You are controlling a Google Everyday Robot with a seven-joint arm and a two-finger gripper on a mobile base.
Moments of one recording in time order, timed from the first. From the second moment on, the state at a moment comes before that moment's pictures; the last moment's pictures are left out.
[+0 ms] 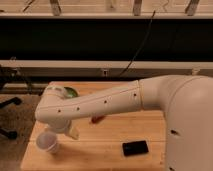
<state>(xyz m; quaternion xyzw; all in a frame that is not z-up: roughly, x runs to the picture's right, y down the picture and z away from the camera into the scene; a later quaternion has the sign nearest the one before) -0.198 0.214 0.664 -0.22 -0.25 -0.57 0.75</state>
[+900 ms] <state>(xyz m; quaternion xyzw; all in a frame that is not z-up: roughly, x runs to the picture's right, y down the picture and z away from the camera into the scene) -0.207 0.263 0.683 -0.23 -0.29 -0.57 0.73</state>
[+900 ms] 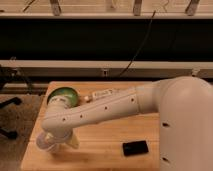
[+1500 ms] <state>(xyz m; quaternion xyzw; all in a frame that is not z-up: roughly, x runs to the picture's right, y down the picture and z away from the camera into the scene) -0.216 0.272 0.697 -0.24 -0.29 -0.58 0.72</state>
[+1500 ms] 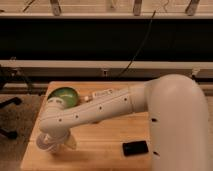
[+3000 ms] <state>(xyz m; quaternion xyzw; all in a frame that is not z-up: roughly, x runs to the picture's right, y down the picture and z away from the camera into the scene) -0.179 0.205 0.642 -0.24 -0.30 -0.60 0.70</state>
